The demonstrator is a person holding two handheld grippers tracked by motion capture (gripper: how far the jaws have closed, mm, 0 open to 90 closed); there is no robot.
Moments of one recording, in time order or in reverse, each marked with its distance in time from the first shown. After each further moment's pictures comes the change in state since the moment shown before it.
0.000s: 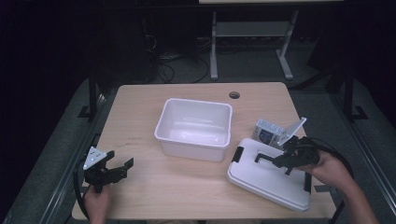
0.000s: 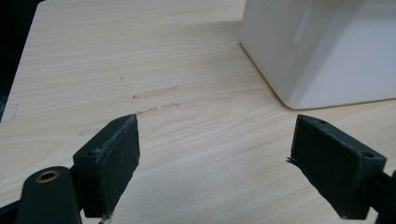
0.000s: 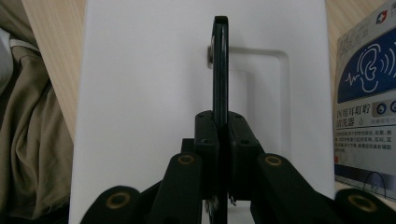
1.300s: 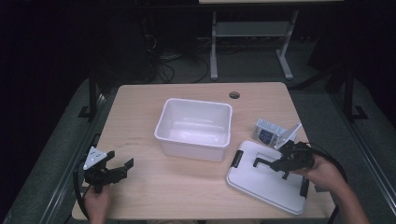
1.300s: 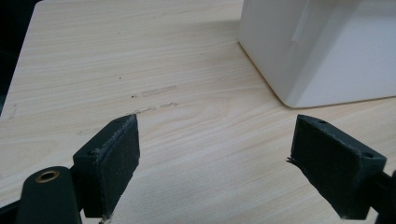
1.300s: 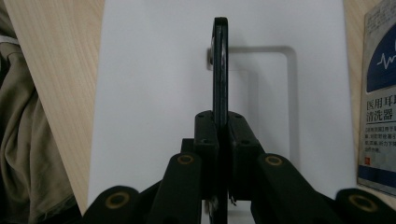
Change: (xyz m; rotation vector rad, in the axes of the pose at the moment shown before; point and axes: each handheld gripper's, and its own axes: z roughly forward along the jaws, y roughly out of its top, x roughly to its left) left arm 0.000 0.000 0.000 0.004 -0.006 0.005; right arm -0.005 -0.010 0.026 0.011 0.026 0.035
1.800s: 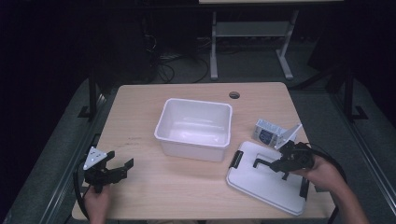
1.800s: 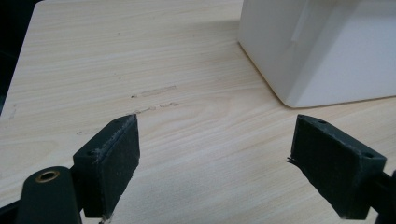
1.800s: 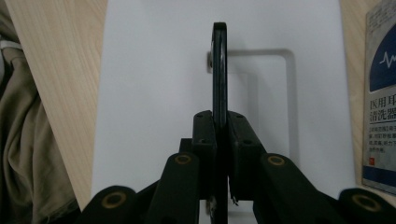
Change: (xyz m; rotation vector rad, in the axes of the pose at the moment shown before) left arm 0.000 0.000 0.000 0.000 0.000 0.000; right arm -0.001 -0.002 0.000 -0.018 0.009 0.015
